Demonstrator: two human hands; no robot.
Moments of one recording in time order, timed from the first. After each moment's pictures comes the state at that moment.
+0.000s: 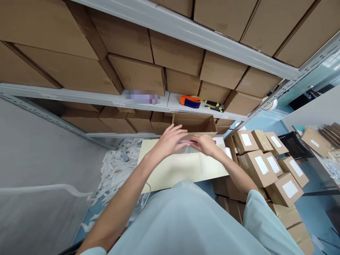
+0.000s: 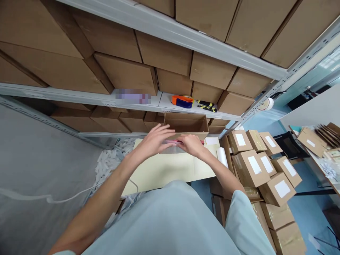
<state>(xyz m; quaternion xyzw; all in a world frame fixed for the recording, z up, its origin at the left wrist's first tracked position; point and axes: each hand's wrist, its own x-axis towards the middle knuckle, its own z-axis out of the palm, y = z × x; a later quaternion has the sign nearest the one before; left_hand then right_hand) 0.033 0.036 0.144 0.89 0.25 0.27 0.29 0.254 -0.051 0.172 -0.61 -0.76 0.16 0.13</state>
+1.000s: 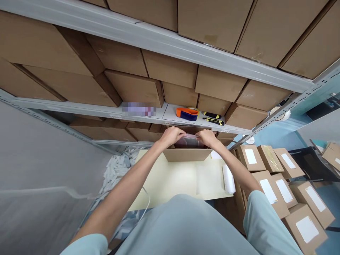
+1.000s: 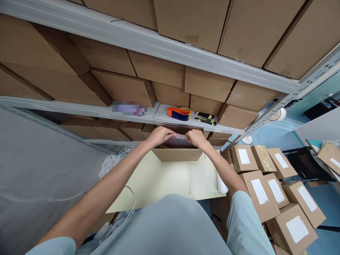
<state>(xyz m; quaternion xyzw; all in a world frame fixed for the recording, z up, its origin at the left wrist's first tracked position) 0.137 0.180 0.090 0.85 0.41 0.15 0.27 0.374 0.085 0.142 -0.65 -0.76 0.10 -0.02</state>
